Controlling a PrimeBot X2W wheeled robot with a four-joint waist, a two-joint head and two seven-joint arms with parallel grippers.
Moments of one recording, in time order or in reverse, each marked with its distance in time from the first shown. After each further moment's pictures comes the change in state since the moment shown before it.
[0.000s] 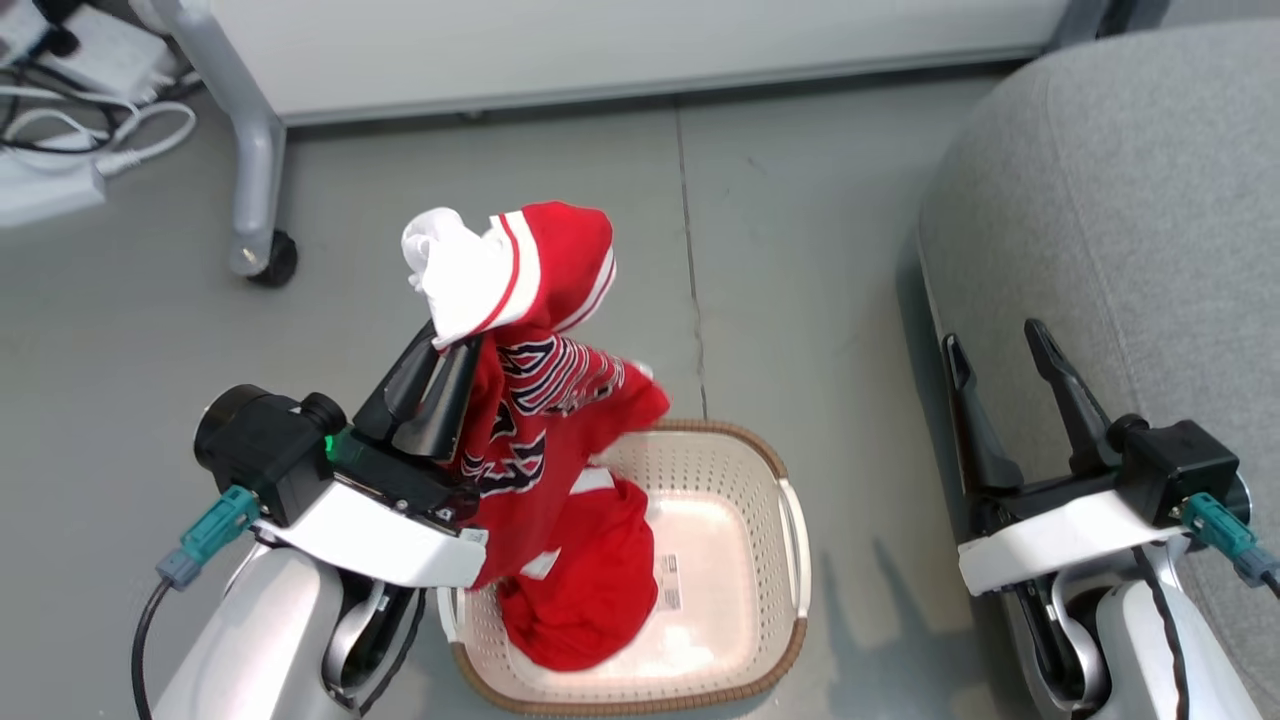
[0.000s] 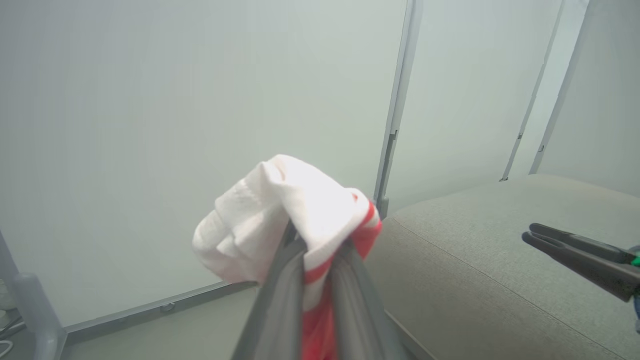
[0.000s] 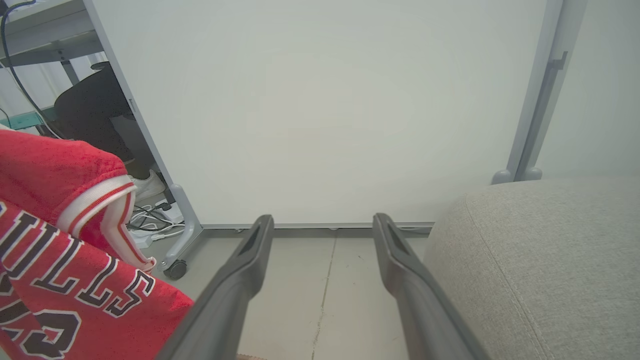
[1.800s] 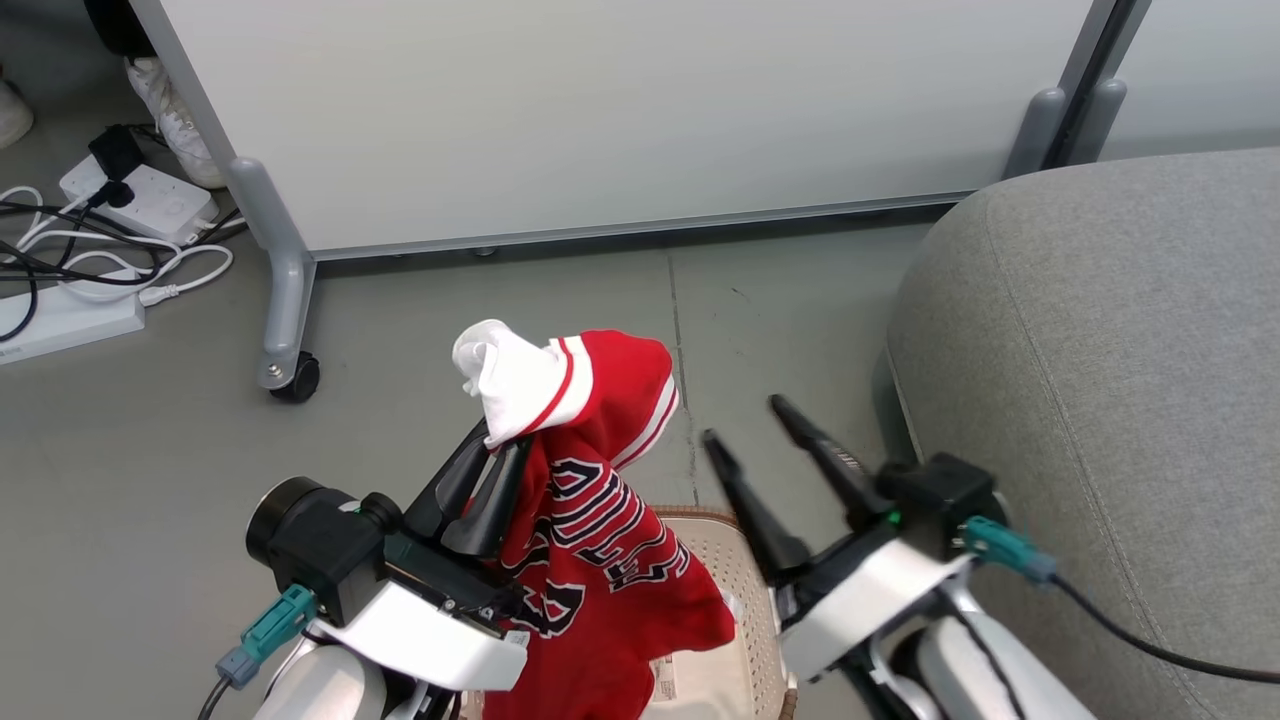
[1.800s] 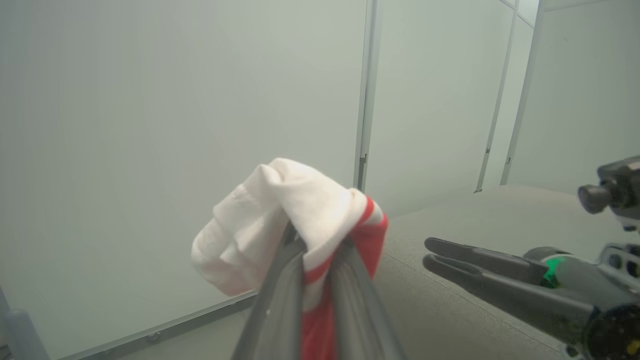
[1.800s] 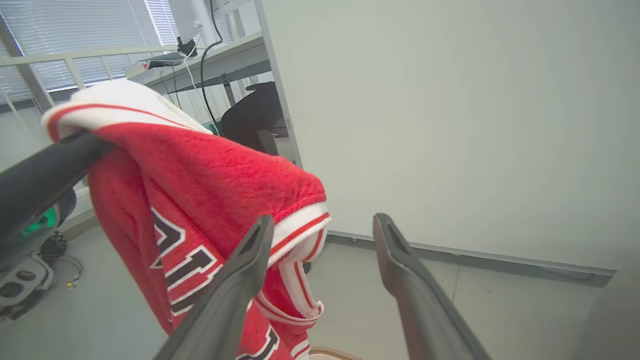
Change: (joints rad) left arm 0.160 -0.021 -0.049 -0.108 0.041 0.043 0.019; right arm -0.049 0.000 0.401 0.058 0.202 0.000 0.031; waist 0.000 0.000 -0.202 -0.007
